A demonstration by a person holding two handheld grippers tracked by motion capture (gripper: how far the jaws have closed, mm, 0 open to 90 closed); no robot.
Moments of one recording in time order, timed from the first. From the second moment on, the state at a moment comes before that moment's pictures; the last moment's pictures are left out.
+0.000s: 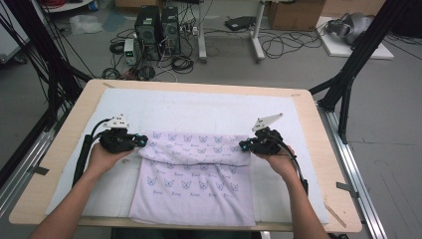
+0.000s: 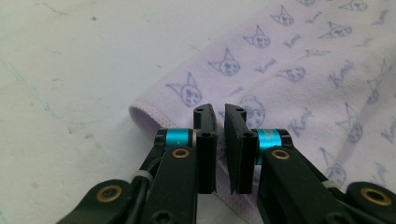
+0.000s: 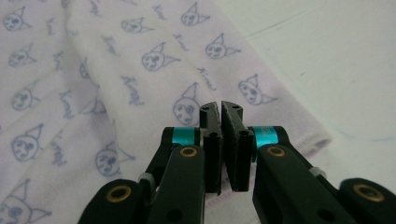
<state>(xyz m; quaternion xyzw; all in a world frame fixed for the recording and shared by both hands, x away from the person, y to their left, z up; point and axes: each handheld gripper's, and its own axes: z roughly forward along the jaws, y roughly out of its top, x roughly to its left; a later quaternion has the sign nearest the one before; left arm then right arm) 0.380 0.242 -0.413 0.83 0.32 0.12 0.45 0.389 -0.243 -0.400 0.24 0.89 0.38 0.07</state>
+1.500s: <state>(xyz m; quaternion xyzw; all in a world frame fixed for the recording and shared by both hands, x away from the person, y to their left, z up) 0.447 0.216 -0.396 0.77 0.42 0.25 0.41 0.443 -0.243 -0.374 0.33 0.85 0.38 0.17</state>
